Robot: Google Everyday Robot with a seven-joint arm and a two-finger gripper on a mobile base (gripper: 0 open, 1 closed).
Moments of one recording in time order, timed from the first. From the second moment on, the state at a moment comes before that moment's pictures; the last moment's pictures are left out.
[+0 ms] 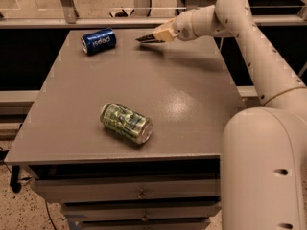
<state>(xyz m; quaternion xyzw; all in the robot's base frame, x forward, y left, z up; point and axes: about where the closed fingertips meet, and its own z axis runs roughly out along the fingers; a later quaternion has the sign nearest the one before) 0.825 -0.044 0.885 -0.48 0.68 0.23 0.50</state>
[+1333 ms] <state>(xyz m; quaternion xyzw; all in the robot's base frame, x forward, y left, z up) 0.799 0.029 0.893 -0.56 0.62 0.24 0.49</state>
